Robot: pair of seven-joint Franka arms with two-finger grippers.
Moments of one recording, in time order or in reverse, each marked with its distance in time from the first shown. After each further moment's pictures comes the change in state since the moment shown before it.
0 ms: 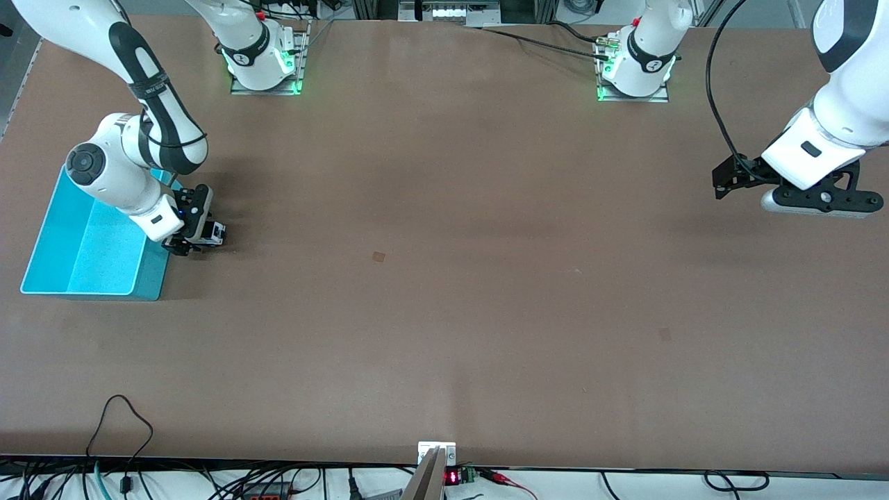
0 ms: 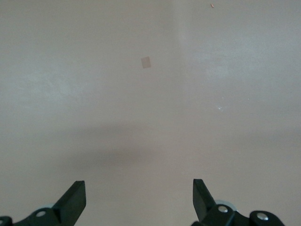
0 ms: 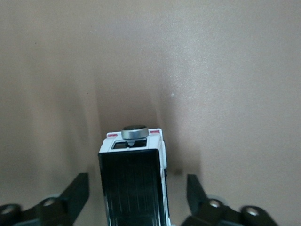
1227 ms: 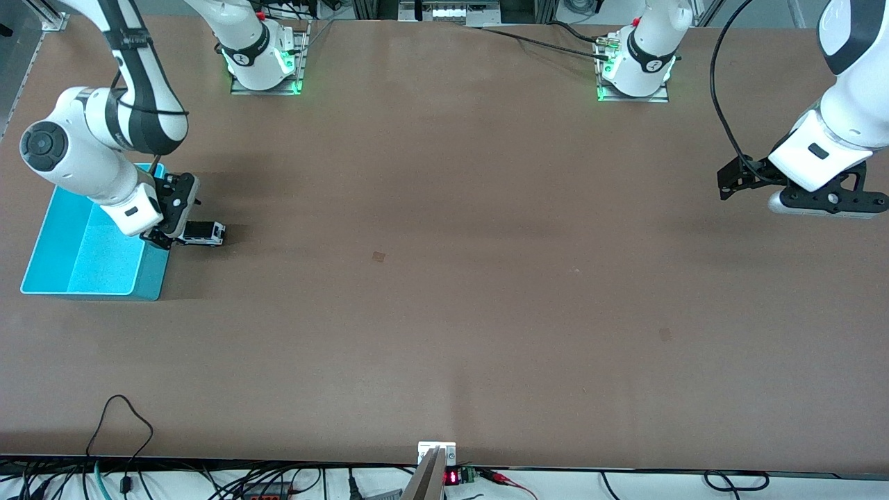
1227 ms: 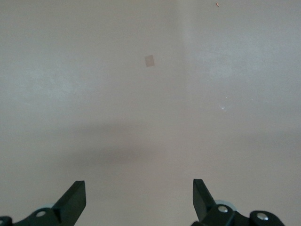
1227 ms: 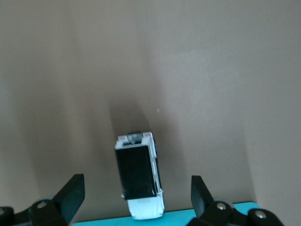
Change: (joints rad) left arm 0.000 0.000 0.014 -0.005 0.000 0.000 0.000; right arm 0.036 -0.142 0.000 0.091 0.000 -0.263 0.095
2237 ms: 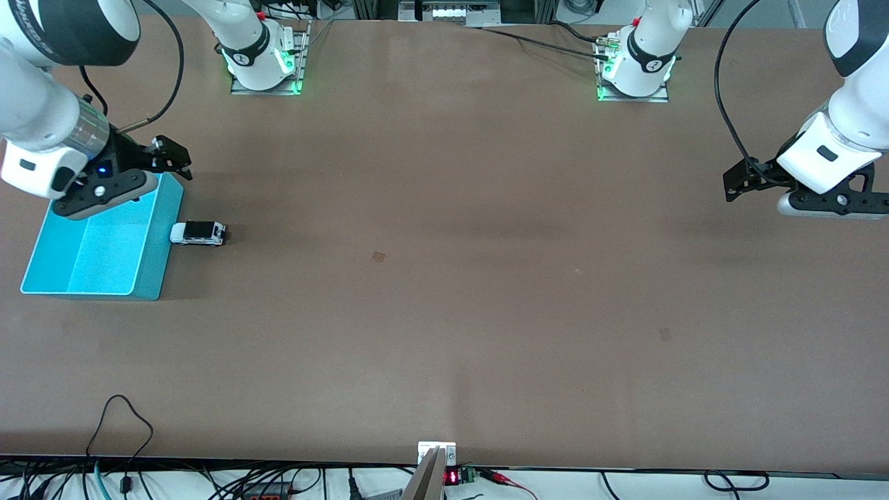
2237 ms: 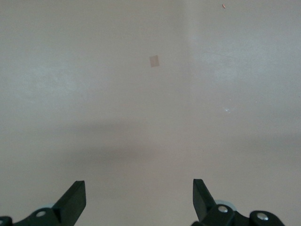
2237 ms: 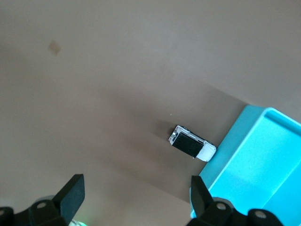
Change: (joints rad) left arm 0.001 0.002 0.018 -0.001 0.000 0.004 -0.005; right arm 0.176 -0.150 0.019 0.450 0.005 -0.667 1.054
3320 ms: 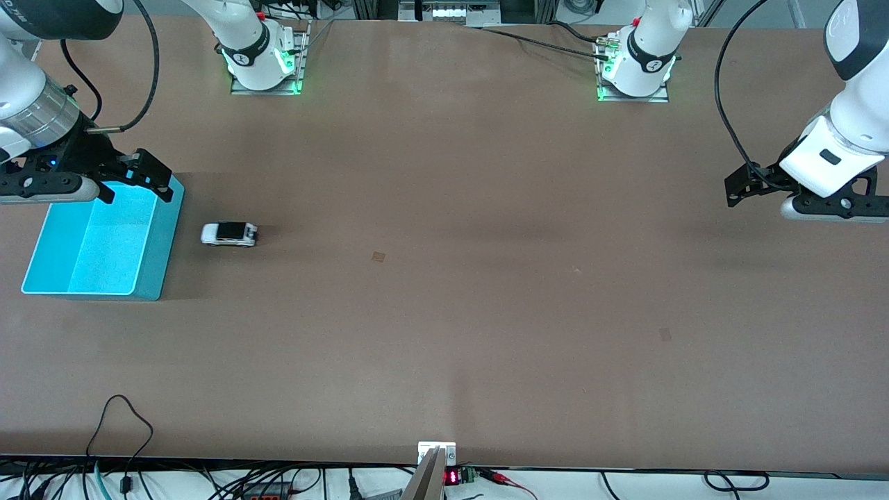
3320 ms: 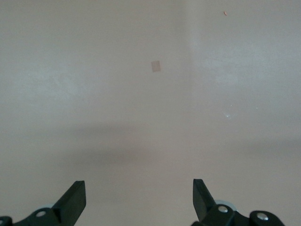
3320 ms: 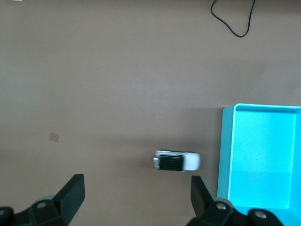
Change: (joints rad) left arm 0.000 0.004 0.005 -0.002 0.000 0.021 -0.007; right arm 0.000 -0.037 0.001 0.063 0.002 0.127 0.510
